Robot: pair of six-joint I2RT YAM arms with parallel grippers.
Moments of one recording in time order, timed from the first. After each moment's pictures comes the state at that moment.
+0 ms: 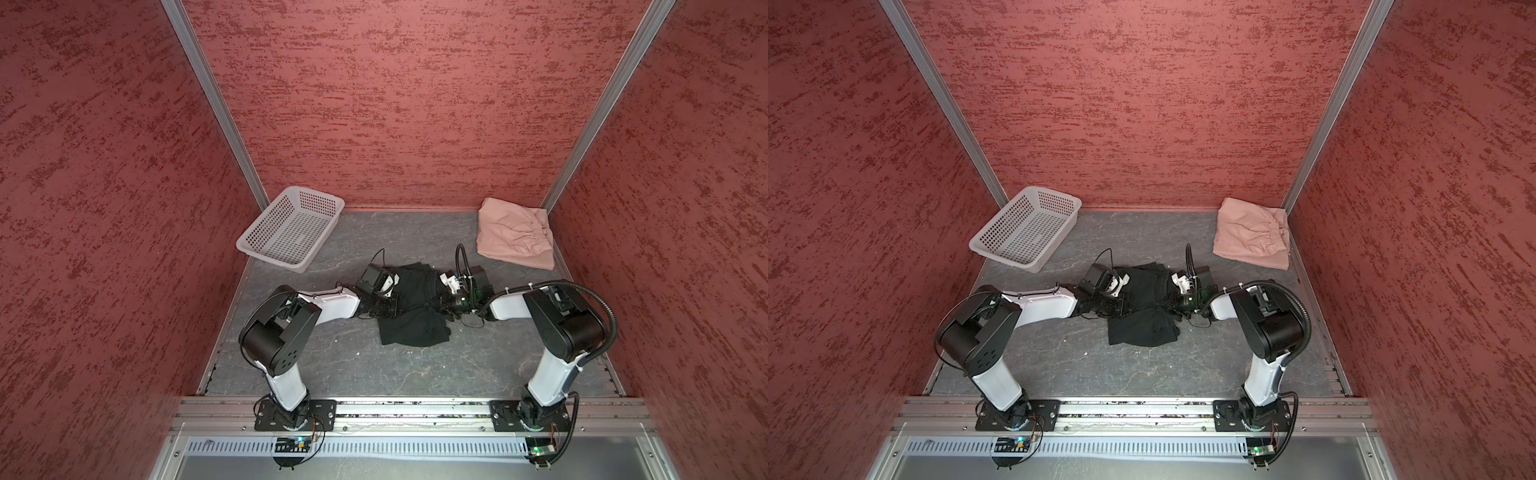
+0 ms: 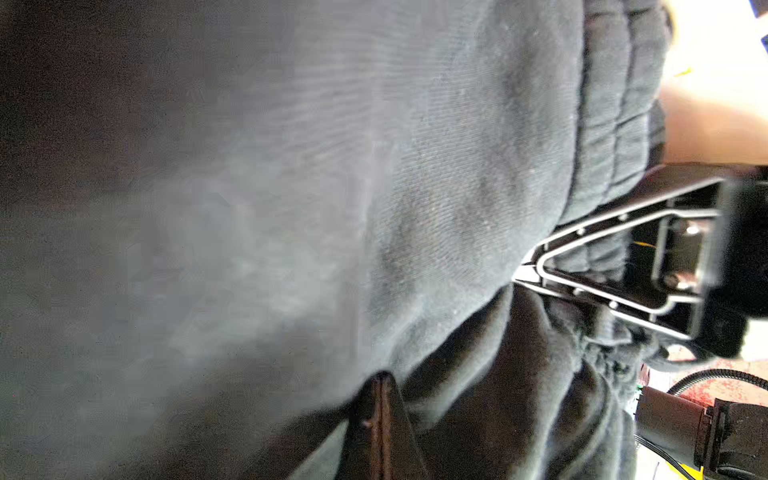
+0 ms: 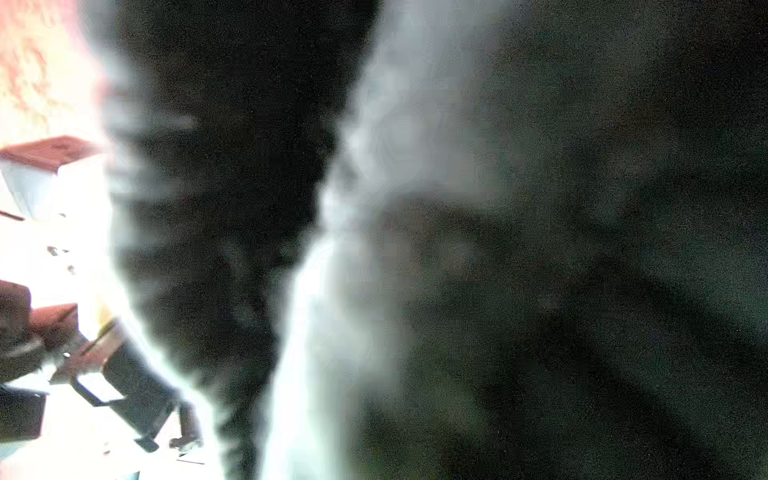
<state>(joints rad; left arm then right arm) -0.60 1.73 0.87 -0.12 0.43 -0.55 0.36 1.81 0.69 0.30 -0.82 0.81</state>
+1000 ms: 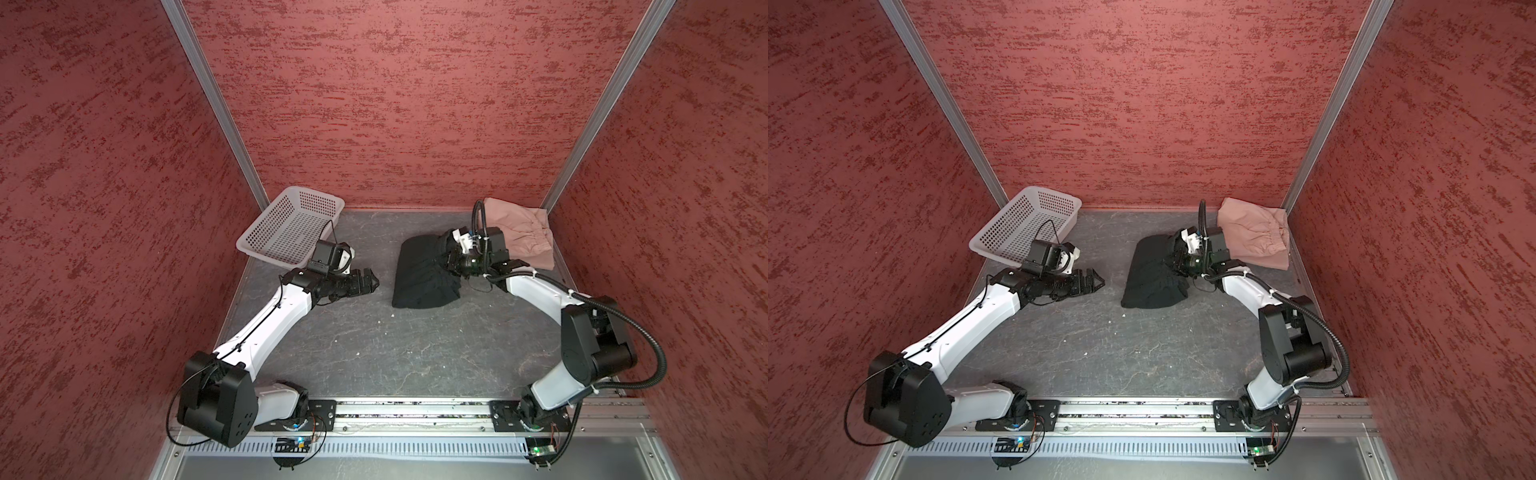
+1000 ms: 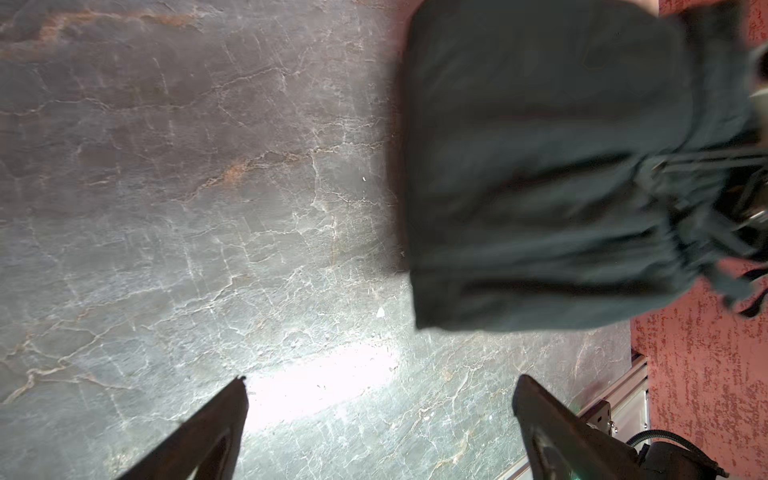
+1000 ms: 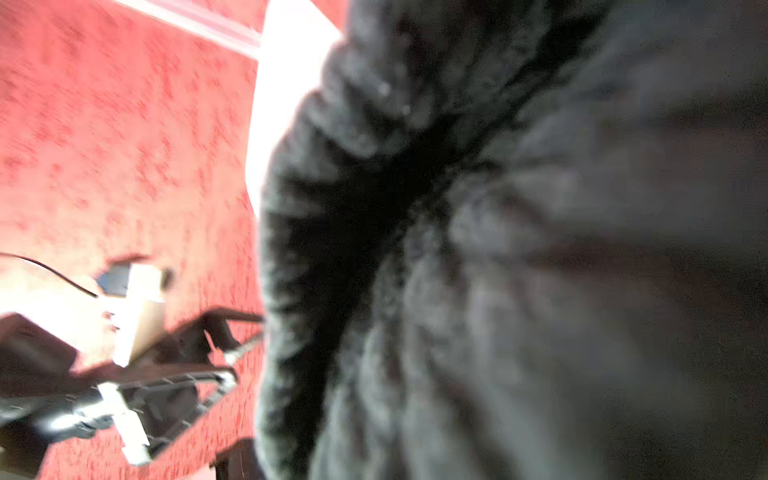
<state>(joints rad) -0.33 1.28 0.98 -0.63 0.33 -0.49 0.23 1.62 1.07 -0.06 -0.72 0.72</state>
